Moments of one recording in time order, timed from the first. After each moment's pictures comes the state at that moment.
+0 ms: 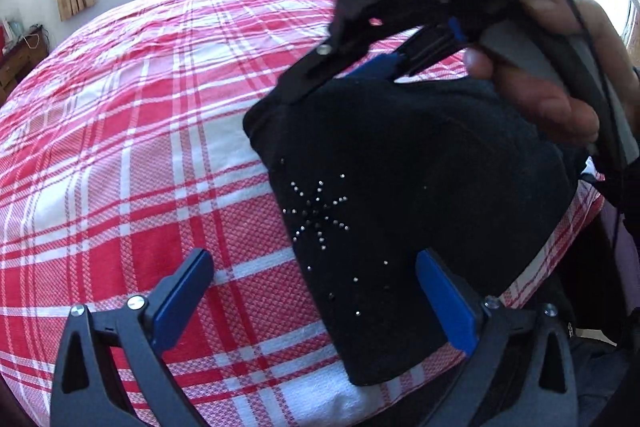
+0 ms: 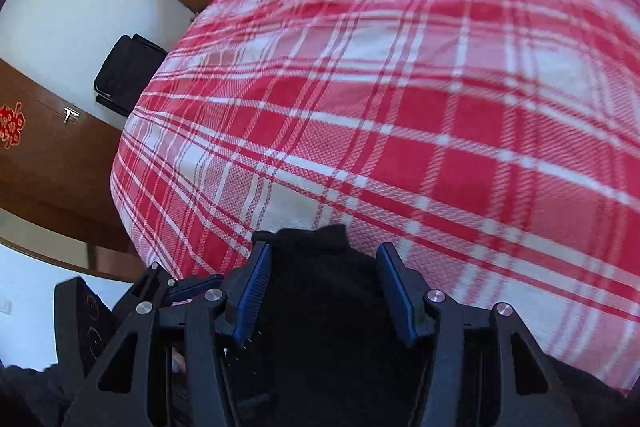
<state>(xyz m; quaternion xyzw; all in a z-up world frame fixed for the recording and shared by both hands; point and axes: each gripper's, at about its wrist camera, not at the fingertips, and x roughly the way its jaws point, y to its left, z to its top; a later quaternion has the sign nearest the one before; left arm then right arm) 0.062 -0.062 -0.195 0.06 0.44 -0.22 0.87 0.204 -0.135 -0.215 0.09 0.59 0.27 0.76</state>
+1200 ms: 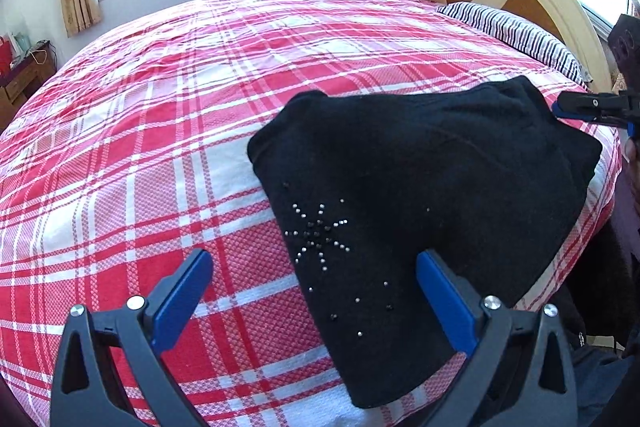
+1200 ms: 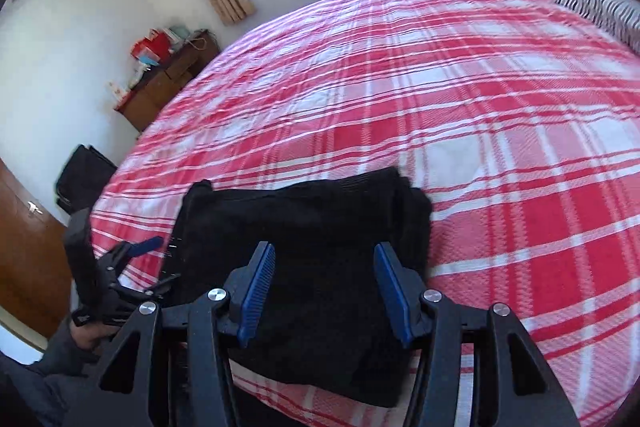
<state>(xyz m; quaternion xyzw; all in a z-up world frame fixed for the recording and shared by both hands) 0.071 -0.081 -0.189 0.07 0.41 -0.20 0.89 0.027 -0.315 -0.161 0.13 0.42 0.06 0.90</state>
